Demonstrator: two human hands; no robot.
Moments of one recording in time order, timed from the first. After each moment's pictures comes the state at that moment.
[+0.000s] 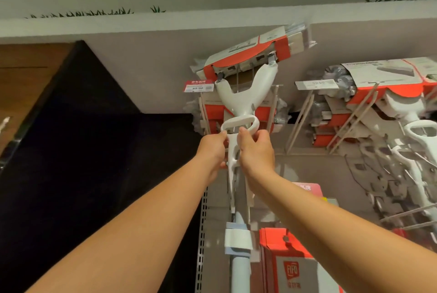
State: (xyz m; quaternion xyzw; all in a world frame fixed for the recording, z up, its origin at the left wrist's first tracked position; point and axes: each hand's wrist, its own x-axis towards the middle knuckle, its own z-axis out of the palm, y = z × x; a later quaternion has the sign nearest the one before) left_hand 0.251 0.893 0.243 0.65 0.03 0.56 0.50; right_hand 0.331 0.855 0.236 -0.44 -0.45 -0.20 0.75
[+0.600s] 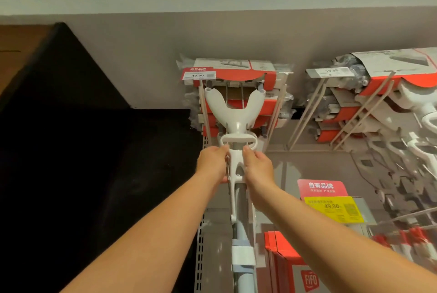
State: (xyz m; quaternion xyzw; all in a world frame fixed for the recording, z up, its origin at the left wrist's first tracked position) left_hand 0.288 0.964 0.236 0.67 0.07 0.57 0.48; right_hand 0.373 0.926 0.226 -0.42 -0.45 -0.05 0.79
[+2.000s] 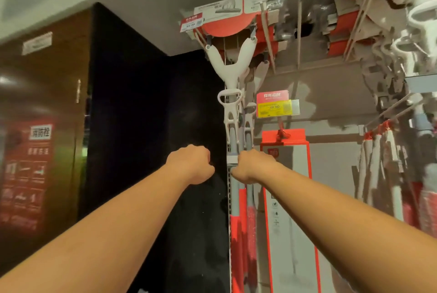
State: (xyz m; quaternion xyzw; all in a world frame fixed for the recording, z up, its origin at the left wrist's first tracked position) left_hand 0.208 0.788 0.068 0.83 0.48 0.25 -0.12; right_hand 0.354 0.764 0.063 -0.78 -0.58 -0.16 0.17
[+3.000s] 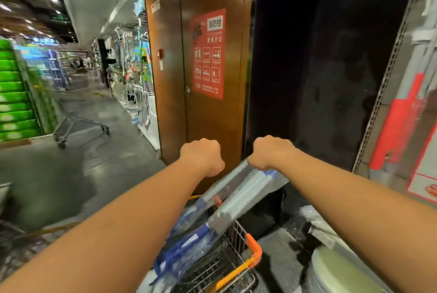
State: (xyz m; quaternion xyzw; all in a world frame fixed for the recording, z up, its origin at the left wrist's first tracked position) left_hand -0.096 0.613 -0.154 0.69 0.73 0.05 -0.02; right_hand 0.050 0.646 -0.140 -0.60 -0.80 -0.01 0.00
